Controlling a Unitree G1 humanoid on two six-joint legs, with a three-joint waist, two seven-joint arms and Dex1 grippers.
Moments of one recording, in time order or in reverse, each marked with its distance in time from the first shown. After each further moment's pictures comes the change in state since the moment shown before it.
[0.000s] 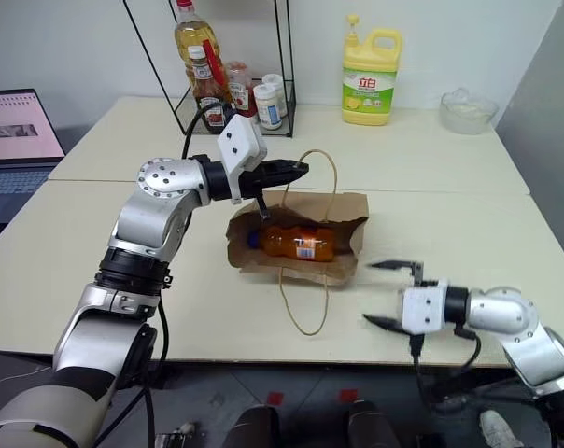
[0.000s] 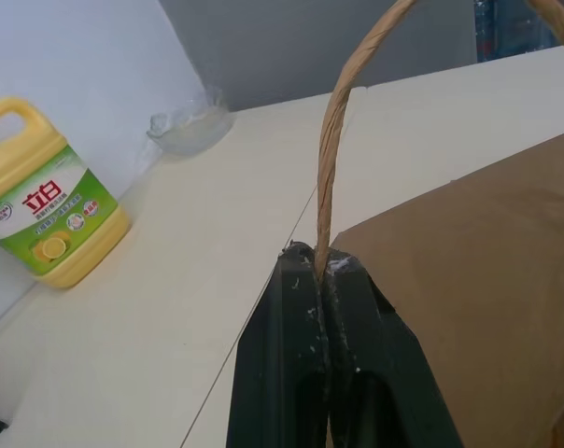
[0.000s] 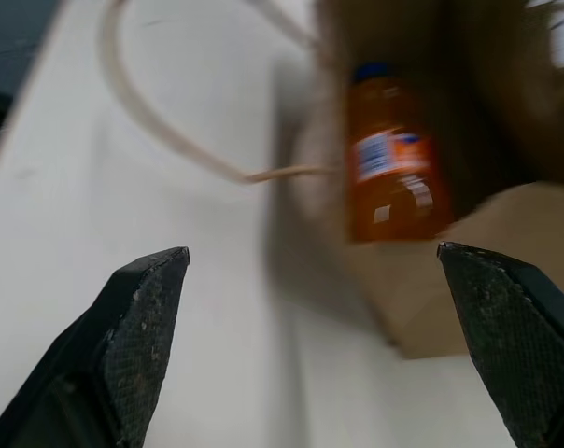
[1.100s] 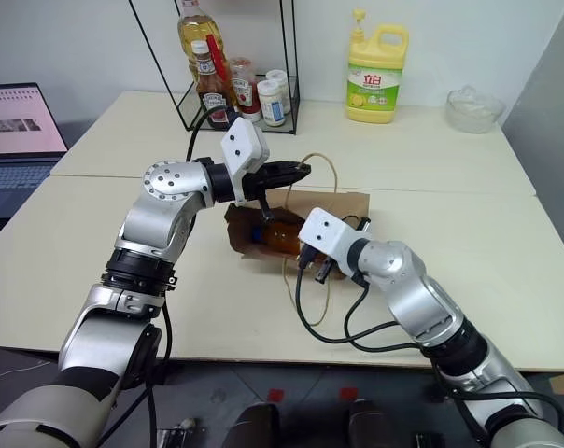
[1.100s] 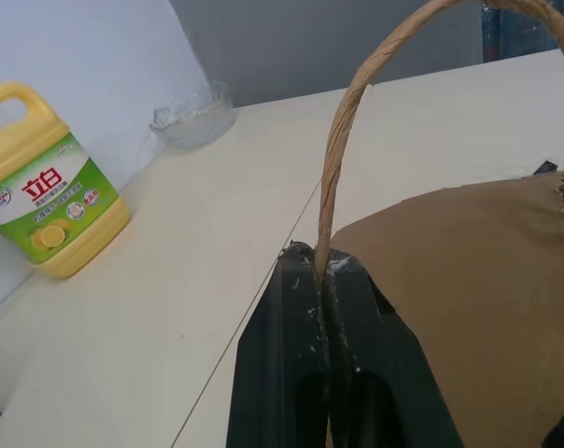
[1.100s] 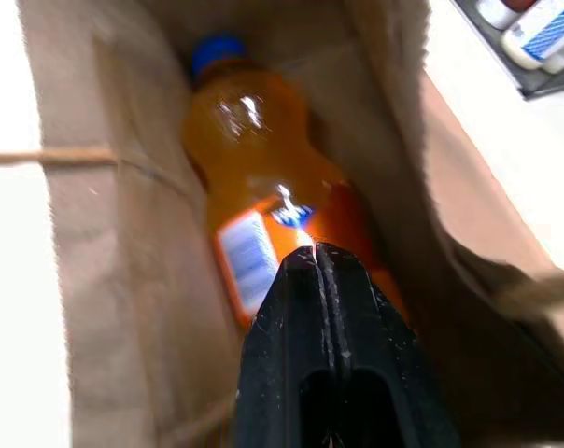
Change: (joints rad) left arm -0.001 -0.021 0.006 0.027 0.008 -0.027 0.002; right arm -0.432 0.365 0.341 -0.088 -0.259 0.995 -0.299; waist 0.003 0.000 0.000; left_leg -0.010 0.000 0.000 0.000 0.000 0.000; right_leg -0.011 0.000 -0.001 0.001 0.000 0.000
